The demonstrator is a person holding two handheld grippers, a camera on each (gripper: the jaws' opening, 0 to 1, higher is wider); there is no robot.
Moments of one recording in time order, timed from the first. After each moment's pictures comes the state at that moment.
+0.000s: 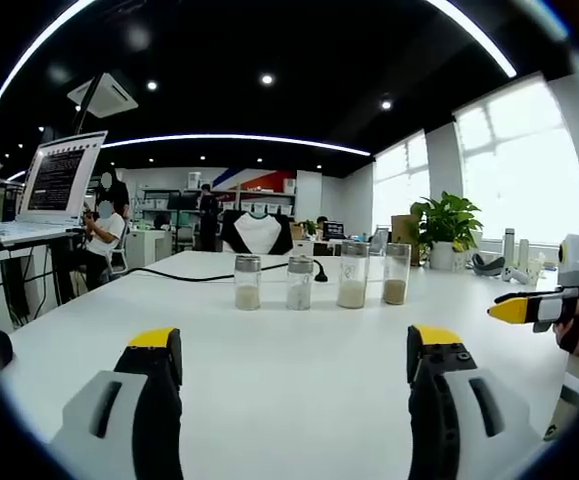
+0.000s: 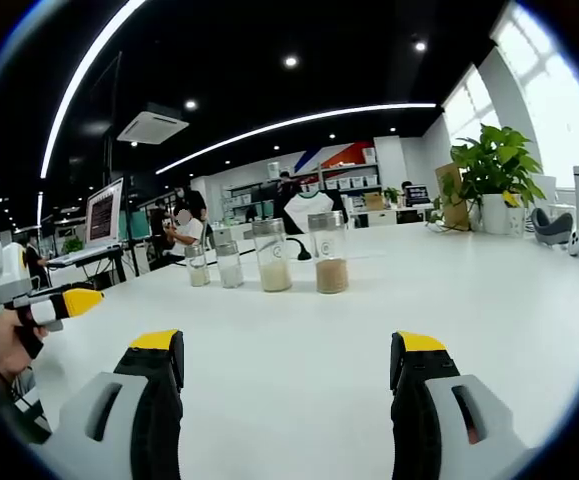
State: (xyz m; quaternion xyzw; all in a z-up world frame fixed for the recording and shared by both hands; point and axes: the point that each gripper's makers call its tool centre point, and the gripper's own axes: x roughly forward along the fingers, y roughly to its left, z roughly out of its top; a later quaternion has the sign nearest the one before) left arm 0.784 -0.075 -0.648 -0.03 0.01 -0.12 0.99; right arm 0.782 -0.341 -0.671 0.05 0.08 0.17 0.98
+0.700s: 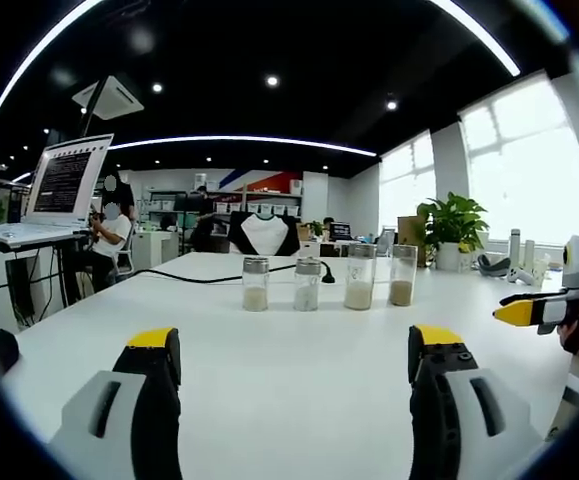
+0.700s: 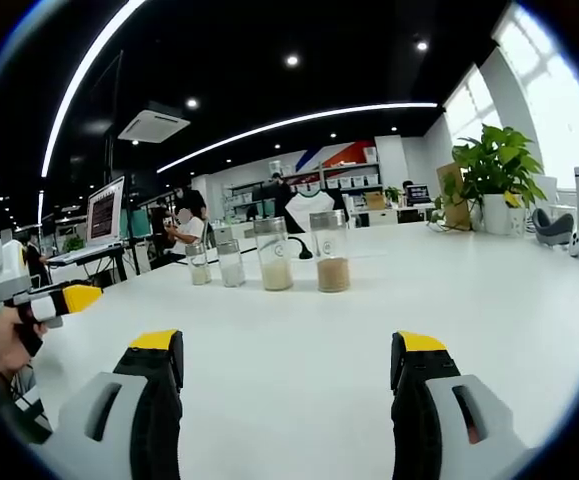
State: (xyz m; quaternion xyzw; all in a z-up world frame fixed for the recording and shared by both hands) left arm 0.783 -0.069 -0.647 -0.03 0.01 -0.11 0.99; right arm 0.781 -0.340 -0.671 0.05 0.08 0.17 0.98
